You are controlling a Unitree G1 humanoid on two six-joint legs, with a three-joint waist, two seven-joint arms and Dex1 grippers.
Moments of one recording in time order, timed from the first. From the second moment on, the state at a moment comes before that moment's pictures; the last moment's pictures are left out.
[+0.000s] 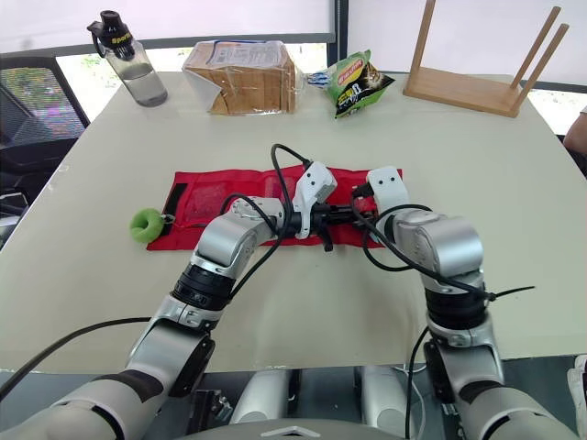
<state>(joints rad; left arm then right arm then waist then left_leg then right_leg) -0.73 0.21 -0.25 0.13 -0.20 0.67 -0.84 -0.68 -0.12 0.03 -0.28 0.15 1.52 0.16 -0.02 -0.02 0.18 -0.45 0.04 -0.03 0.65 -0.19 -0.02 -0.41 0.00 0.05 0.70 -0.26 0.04</state>
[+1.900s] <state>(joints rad) -0.49 0.38 -0.07 -0.12 -0.40 0.68 -0.89 -0.34 -0.60 -0.27 -0.48 0.65 1.24 0.62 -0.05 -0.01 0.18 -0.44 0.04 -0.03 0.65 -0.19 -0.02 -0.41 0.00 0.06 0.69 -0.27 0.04</state>
